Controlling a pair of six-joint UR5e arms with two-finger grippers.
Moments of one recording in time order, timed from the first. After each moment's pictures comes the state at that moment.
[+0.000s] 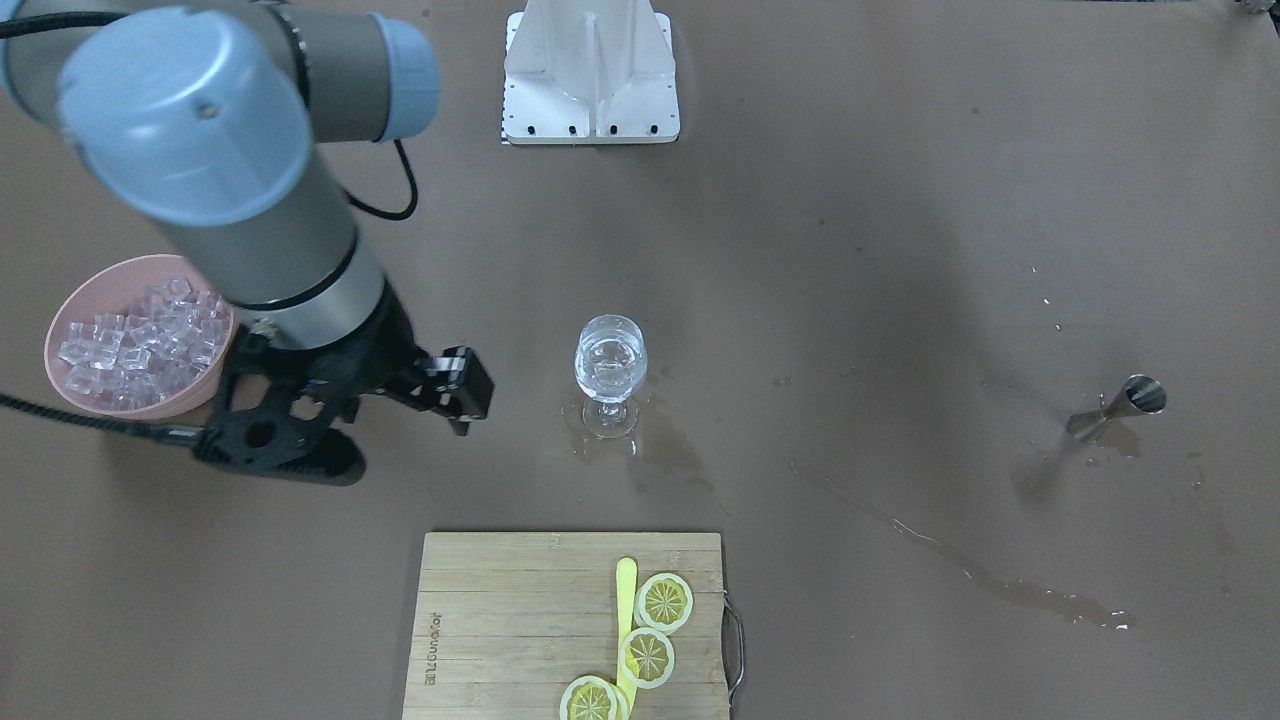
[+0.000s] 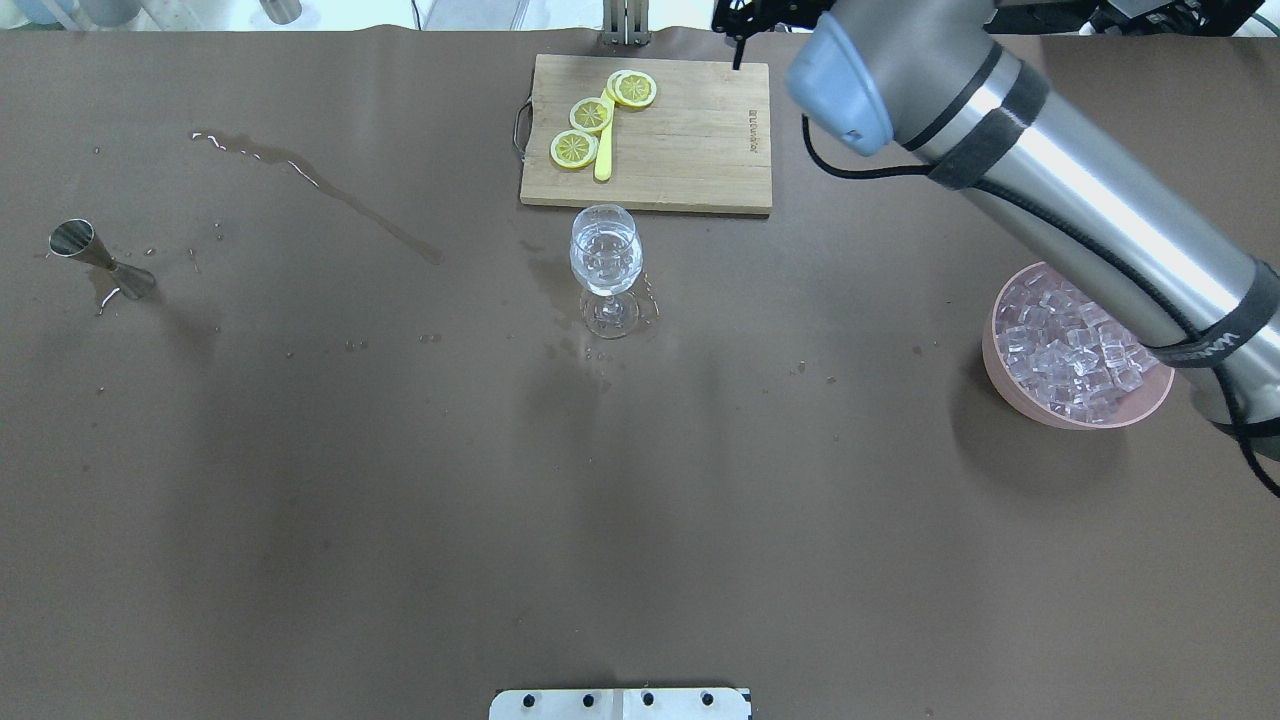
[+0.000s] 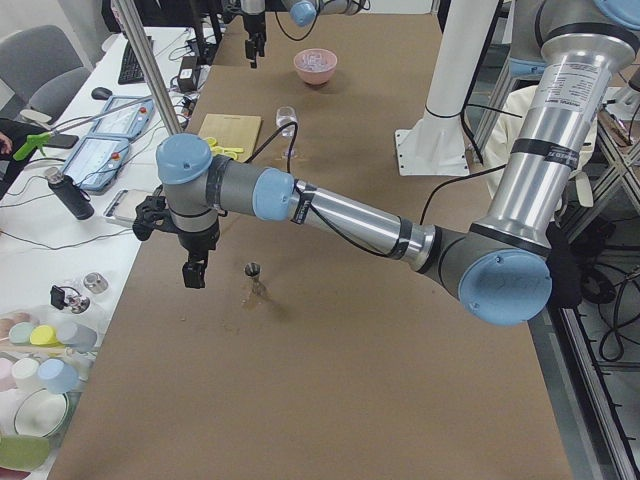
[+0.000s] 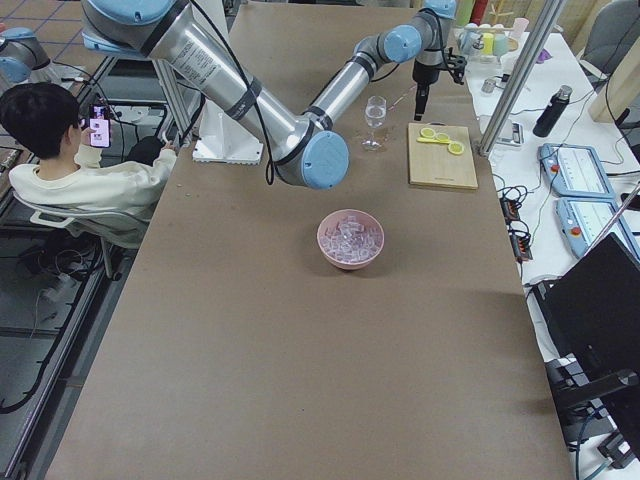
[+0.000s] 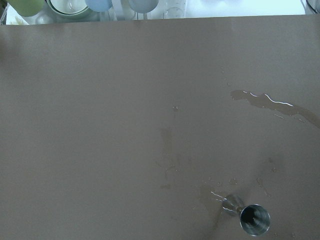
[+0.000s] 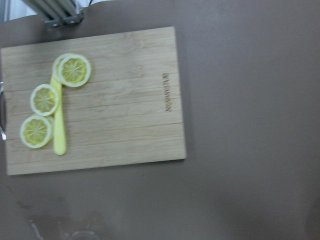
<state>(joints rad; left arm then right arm) -1.63 -1.88 -1.60 -1.43 -2.36 -0.07 1.02 -0.64 1.46 -1.84 2.19 0.89</state>
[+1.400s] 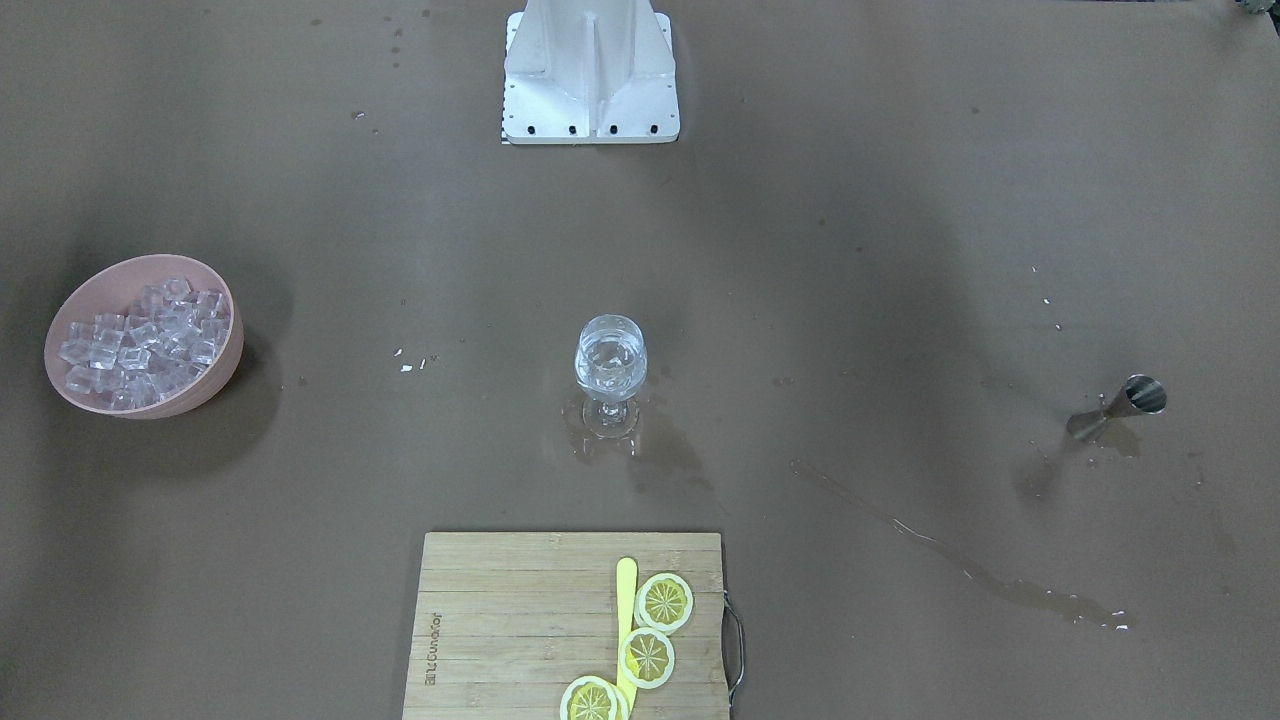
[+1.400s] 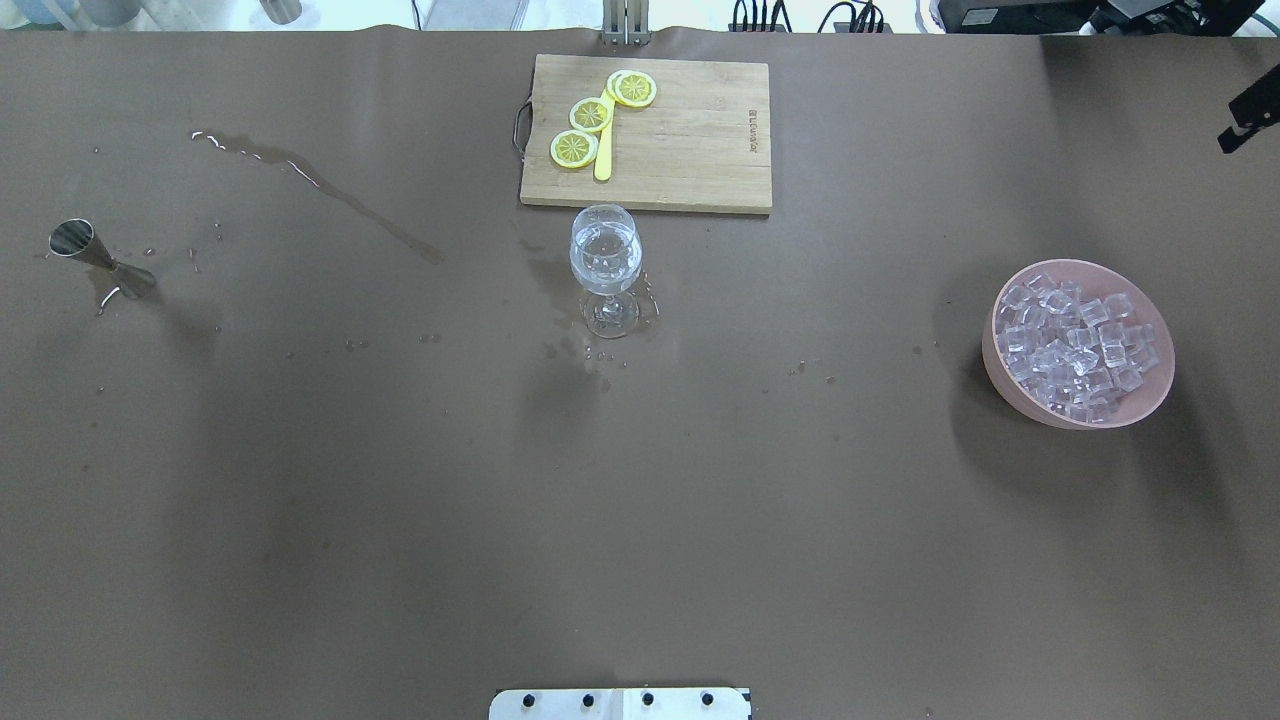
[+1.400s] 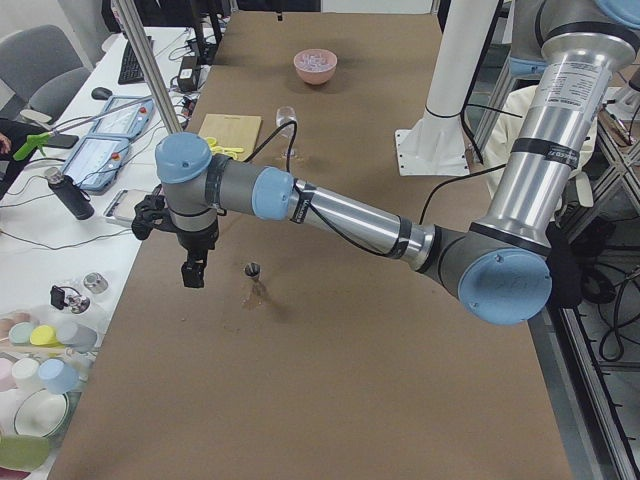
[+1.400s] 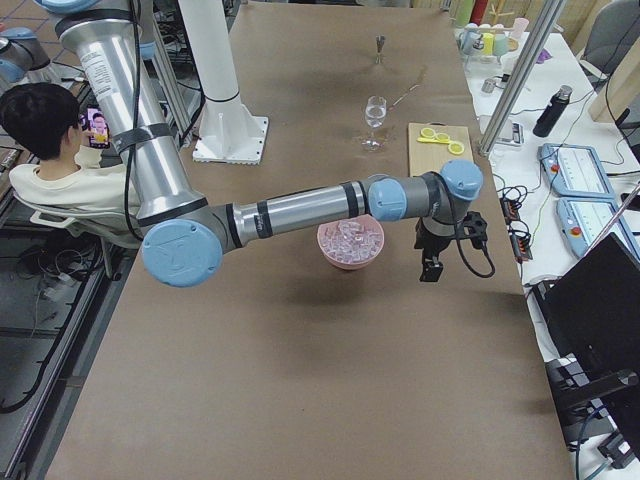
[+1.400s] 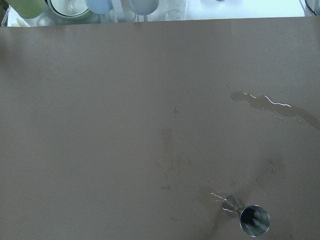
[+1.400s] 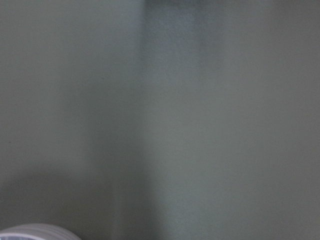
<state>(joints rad) -1.63 -1.88 -1.60 -1.43 -2.36 -0.07 1.43 -1.26 1.49 -1.65 2.34 0.13</state>
